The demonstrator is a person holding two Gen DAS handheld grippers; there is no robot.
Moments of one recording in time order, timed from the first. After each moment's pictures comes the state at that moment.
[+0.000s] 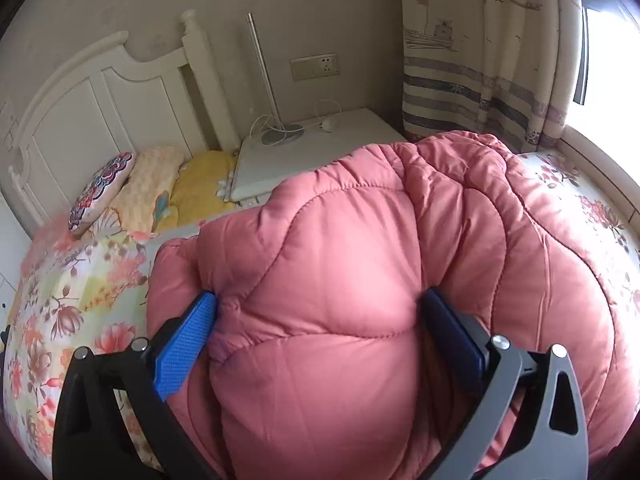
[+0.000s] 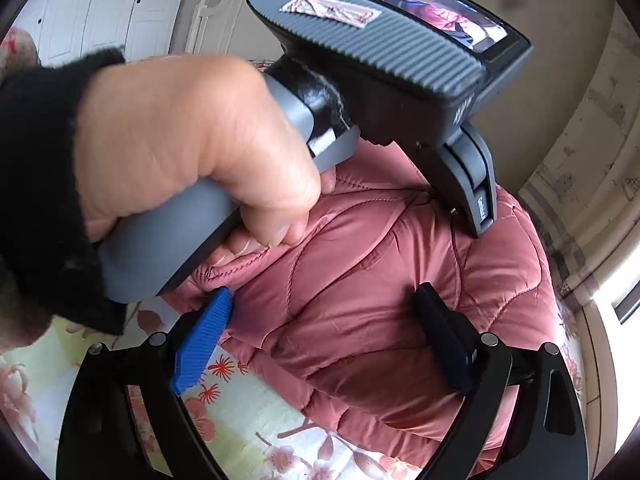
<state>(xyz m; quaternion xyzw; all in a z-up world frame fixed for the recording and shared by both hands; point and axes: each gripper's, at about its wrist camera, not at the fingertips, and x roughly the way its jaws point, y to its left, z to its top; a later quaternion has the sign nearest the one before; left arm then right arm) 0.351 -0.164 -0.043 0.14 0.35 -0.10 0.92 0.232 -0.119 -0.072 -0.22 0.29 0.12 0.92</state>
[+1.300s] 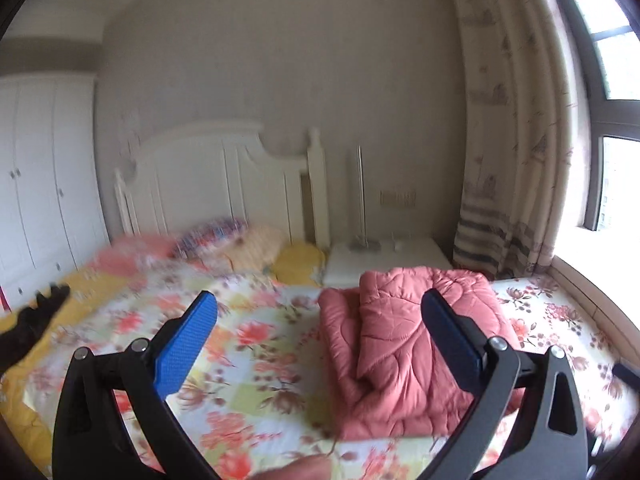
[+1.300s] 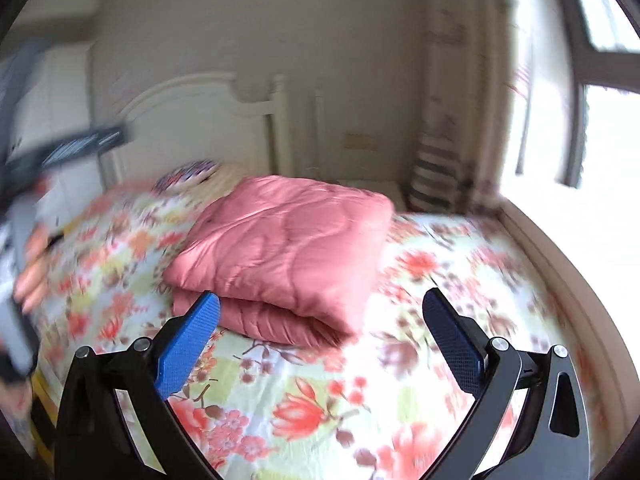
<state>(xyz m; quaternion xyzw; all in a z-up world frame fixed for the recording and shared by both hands) 0.079 -0.082 0.091 0.05 0.12 0.03 0.99 0.070 -0.270 0.027 0.04 0.23 0.02 0.97</state>
